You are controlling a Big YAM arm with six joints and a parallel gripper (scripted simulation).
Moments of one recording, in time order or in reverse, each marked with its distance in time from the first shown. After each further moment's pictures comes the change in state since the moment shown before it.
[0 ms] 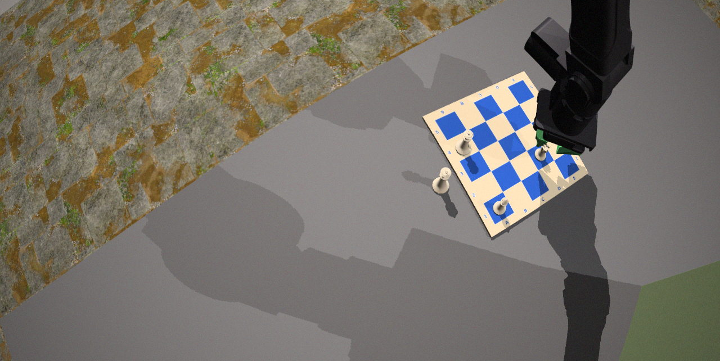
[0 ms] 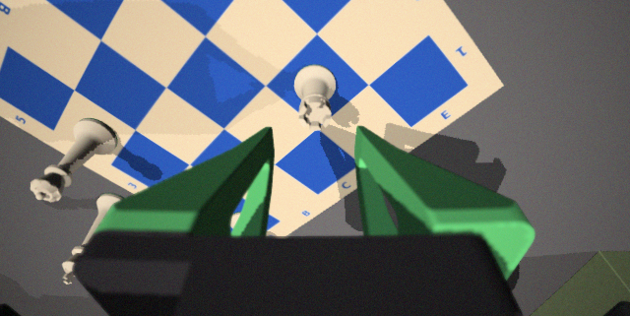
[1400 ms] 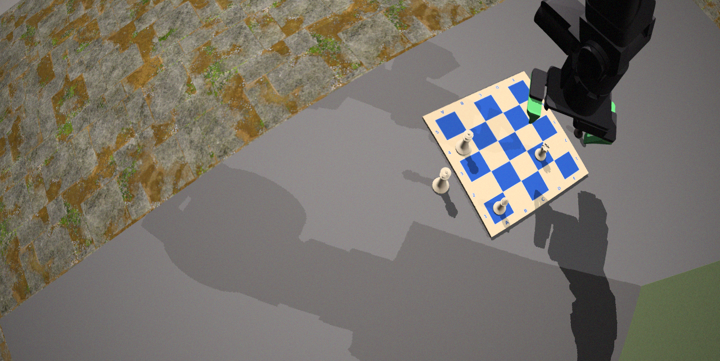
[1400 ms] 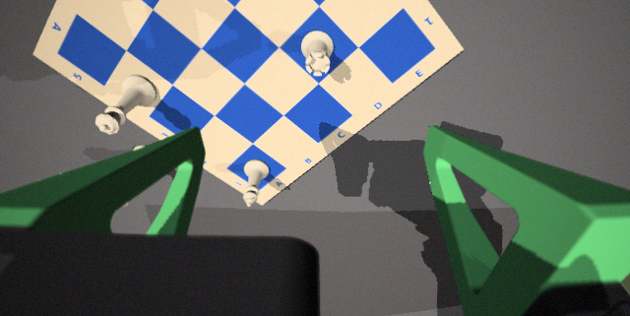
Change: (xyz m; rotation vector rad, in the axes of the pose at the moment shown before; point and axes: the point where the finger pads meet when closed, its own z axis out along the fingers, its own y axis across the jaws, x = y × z) arm 0.000 0.002 -0.059 0.005 -0.003 -0.010
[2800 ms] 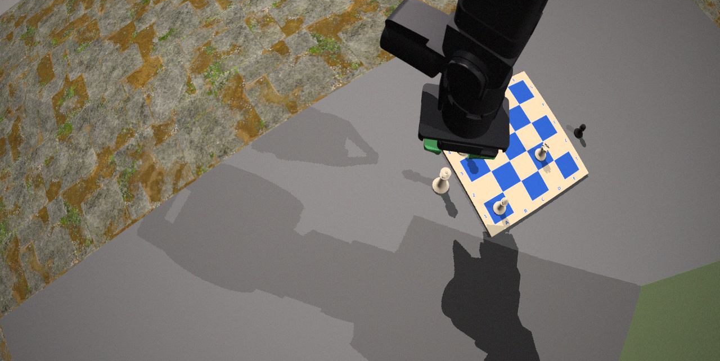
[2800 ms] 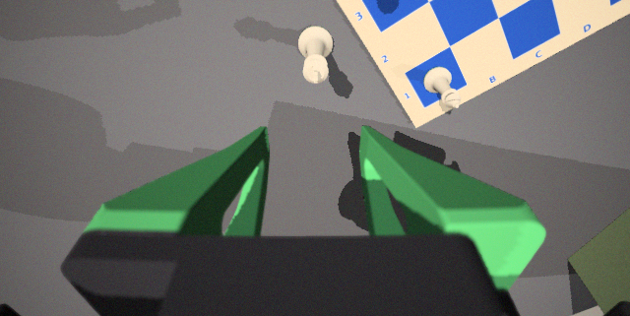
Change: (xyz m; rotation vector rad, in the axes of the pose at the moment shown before) arm 0.093 0.150 -0.018 -0.005 0.001 -0.172
